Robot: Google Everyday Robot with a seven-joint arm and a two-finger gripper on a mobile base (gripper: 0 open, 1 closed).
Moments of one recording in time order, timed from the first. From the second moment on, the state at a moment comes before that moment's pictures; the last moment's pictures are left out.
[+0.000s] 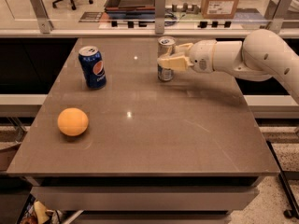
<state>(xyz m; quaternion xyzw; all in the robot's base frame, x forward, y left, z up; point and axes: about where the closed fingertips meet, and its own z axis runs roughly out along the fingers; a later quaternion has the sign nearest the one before) 0.687 -0.066 0.885 -0.42 0.67 0.30 0.53</state>
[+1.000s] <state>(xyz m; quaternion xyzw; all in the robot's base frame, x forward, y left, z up) 0.694 -0.069 0.896 -0.46 0.71 0.24 0.48</state>
